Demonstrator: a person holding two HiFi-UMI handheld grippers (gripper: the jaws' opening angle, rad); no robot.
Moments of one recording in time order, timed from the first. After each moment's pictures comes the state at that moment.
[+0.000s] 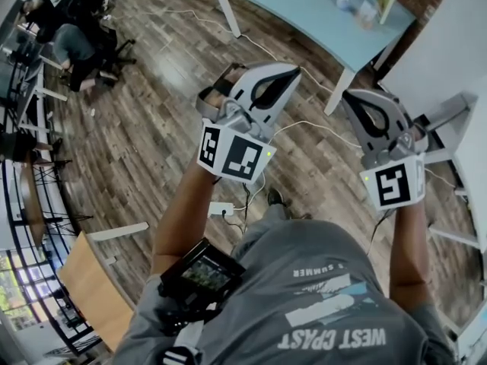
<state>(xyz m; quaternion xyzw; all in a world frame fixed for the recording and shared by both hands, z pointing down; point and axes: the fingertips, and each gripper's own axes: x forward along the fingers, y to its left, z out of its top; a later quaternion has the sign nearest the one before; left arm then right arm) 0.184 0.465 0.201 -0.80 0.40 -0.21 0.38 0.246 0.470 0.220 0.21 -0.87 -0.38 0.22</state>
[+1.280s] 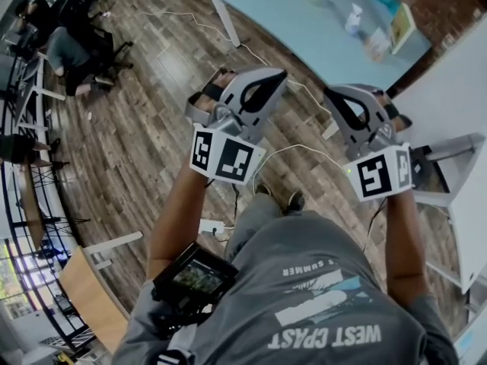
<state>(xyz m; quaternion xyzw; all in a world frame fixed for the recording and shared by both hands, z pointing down) 0.147 0.255 0.226 -0.78 0.43 -0.27 0.36 0.198 0.252 0.243 0.16 -0.88 -0.39 0.22</state>
